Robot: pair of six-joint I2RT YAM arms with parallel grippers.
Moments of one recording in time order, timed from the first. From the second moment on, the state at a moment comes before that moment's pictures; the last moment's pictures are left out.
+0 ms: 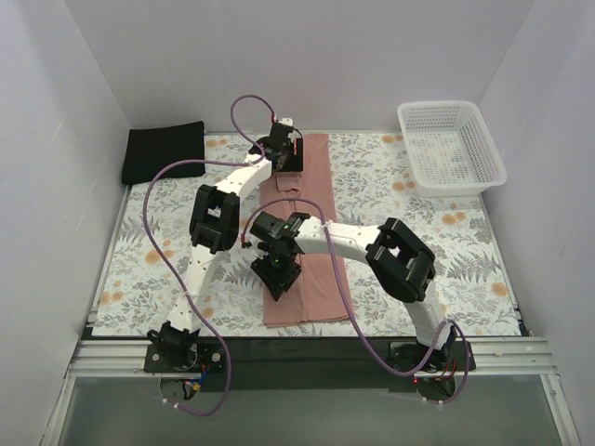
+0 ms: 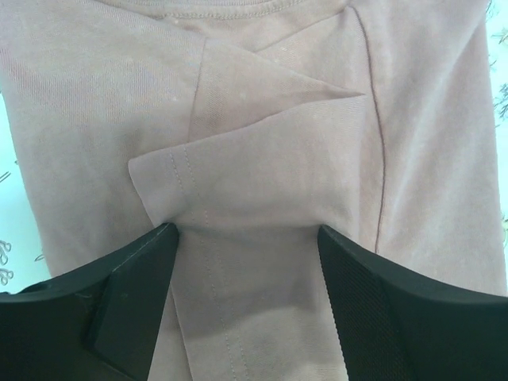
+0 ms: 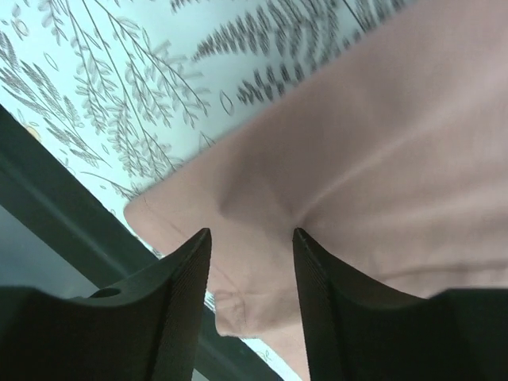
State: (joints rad) left arm -0.43 2.59 2.26 -0.42 -0.15 -0.29; right arm 1.06 2.10 1.57 -0.81 -0.36 0.18
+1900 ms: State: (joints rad) left arm -0.76 1.22 0.70 -0.66 -0.01 -0.99; right arm 0.59 1.47 0.87 -0.57 -0.18 0.26
